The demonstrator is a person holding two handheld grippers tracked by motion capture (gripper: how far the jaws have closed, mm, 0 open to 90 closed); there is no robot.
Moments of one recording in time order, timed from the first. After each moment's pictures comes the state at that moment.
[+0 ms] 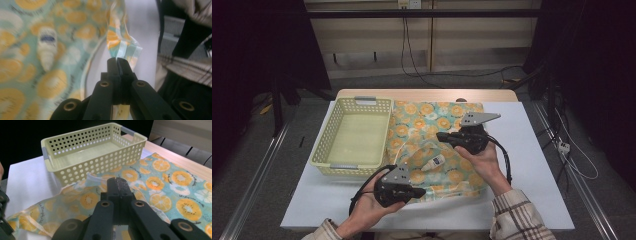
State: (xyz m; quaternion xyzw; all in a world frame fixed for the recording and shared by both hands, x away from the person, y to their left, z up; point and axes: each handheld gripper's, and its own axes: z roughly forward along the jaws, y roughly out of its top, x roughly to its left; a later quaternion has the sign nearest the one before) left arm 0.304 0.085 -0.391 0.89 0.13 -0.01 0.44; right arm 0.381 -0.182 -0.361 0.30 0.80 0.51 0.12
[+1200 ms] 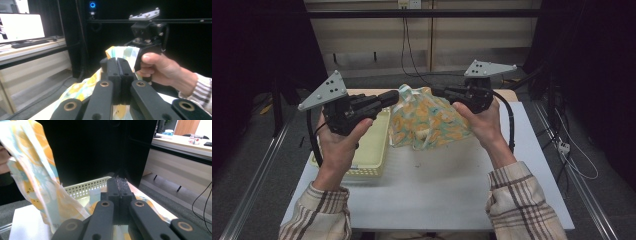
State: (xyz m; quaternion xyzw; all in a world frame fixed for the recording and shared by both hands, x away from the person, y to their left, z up) left arm 0.366 0.140 -0.218 0.71 0.17 0.15 0.67; right arm 0.408 -0.171 -0.242 0.26 0.74 0.59 0.17
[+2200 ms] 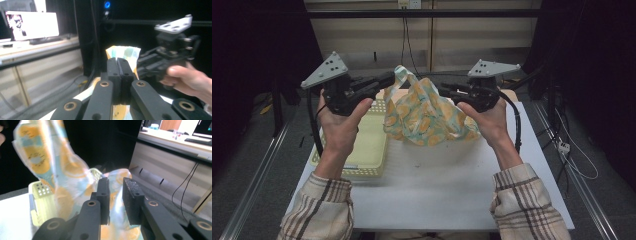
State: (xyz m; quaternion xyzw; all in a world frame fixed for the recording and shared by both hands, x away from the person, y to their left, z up) left arm 0.399 0.134 -0.209 0.71 0.22 0.18 0.65; right arm 0.410 -0.184 -0.246 0.28 0.76 0.55 0.21
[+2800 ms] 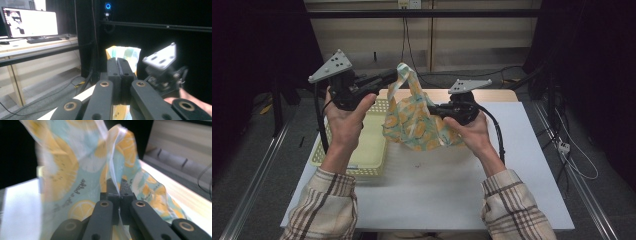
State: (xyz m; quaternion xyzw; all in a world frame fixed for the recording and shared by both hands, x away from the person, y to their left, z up) left arm 0.410 0.137 -0.211 0.69 0.23 0.17 0.66; right arm 0.425 -0.157 -0.300 0.29 0.79 0.53 0.13
